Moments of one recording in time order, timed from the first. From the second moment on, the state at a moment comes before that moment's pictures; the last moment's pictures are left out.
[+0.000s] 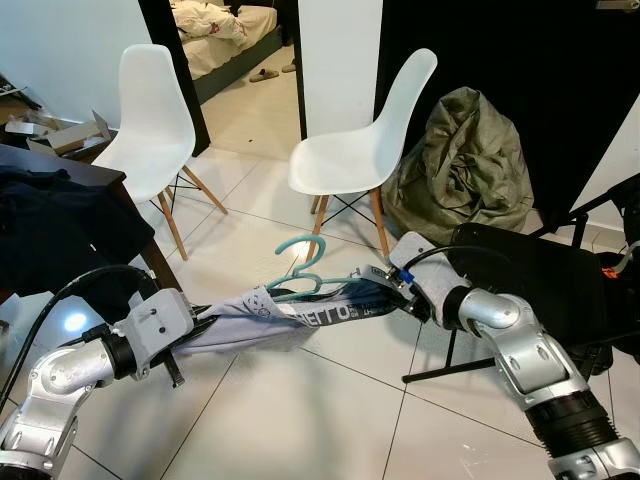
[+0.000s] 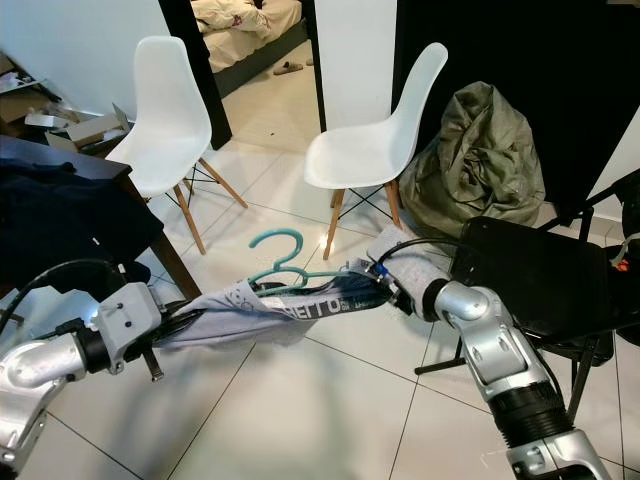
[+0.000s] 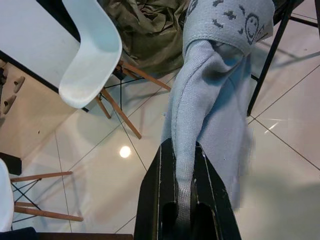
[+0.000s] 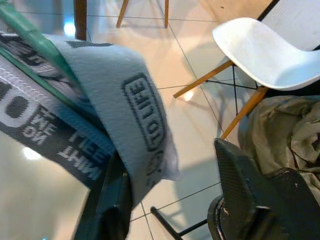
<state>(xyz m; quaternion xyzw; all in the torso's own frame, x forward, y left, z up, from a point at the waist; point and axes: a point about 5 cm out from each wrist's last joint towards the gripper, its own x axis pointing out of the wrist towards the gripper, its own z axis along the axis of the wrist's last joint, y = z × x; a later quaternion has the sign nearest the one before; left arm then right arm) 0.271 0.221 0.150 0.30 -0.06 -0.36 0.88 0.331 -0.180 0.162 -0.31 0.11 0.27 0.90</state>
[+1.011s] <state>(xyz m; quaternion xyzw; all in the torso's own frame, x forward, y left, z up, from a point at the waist) 0.276 0.218 0.158 0.32 -0.09 -0.35 0.88 0.332 -0.185 0.172 -0.30 0.10 0.27 0.91</state>
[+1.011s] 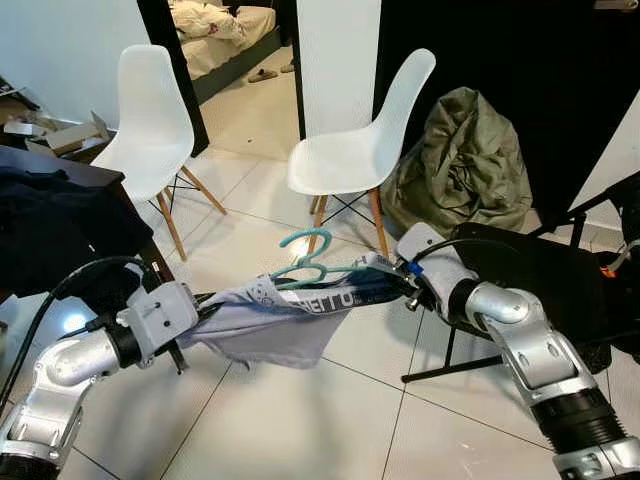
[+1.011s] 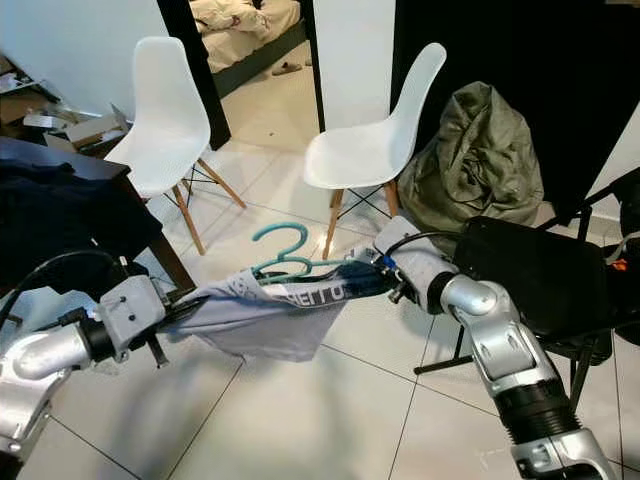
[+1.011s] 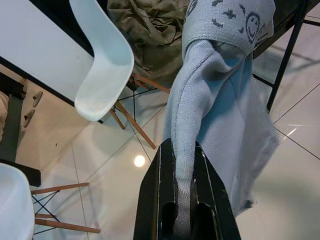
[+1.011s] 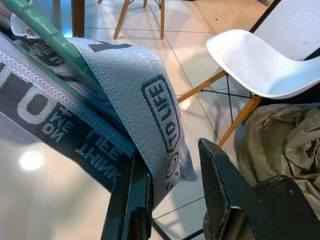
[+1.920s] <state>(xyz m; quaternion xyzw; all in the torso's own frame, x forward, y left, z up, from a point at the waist) 0.278 0.230 0.161 0.32 -0.10 -0.31 0.89 0.321 -0.207 0.178 -0.30 0.11 0.30 0.90</state>
